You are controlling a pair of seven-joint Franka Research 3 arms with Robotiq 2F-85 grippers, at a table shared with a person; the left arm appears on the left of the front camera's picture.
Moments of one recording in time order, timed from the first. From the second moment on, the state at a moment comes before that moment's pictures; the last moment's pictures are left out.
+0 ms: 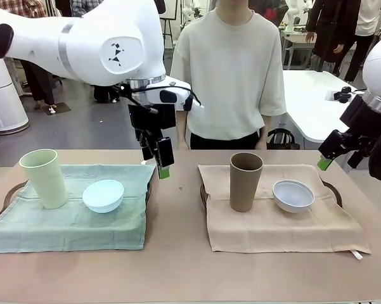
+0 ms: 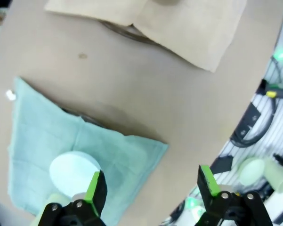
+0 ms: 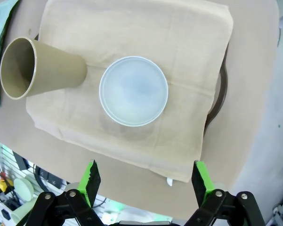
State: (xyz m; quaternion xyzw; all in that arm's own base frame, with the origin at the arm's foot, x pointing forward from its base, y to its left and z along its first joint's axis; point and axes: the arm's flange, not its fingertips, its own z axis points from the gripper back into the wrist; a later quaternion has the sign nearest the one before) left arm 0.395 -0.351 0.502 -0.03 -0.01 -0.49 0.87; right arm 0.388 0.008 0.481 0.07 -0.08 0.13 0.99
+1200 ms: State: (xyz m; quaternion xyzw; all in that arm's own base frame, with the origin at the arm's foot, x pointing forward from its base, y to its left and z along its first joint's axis) left arm 0.387 -0.354 0.510 -0.02 0.00 -0.46 0.89; right arm 0.390 0.009 0.480 0.07 -0.08 0.12 0.99
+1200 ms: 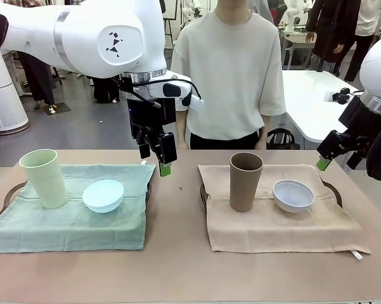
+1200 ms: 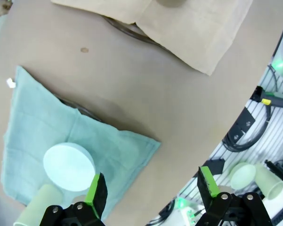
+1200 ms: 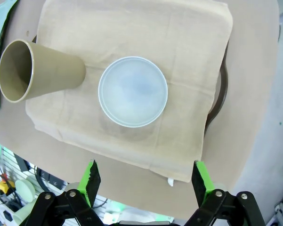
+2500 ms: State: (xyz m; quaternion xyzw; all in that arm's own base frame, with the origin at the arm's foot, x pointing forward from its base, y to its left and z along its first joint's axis) left arm 0.401 -0.177 0.543 -0.05 0.04 -0.35 0.93; right arm 0.383 -0.052 0.489 0.09 -0.08 0.05 0.99
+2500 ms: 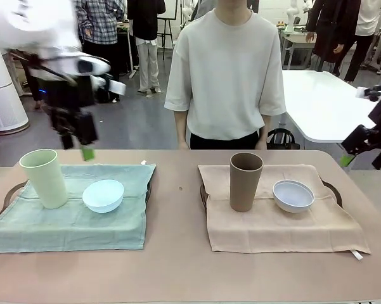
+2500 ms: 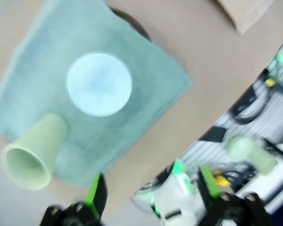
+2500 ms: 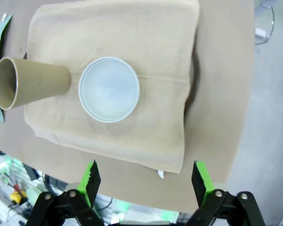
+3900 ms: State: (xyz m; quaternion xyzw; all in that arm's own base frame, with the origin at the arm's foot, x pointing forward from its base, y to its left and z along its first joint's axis) left arm 0.354 0.034 0.572 -0.21 -0.10 -0.28 0.93; right arm 0.361 -0.107 0.503 0.24 -0.07 -0.02 0.97
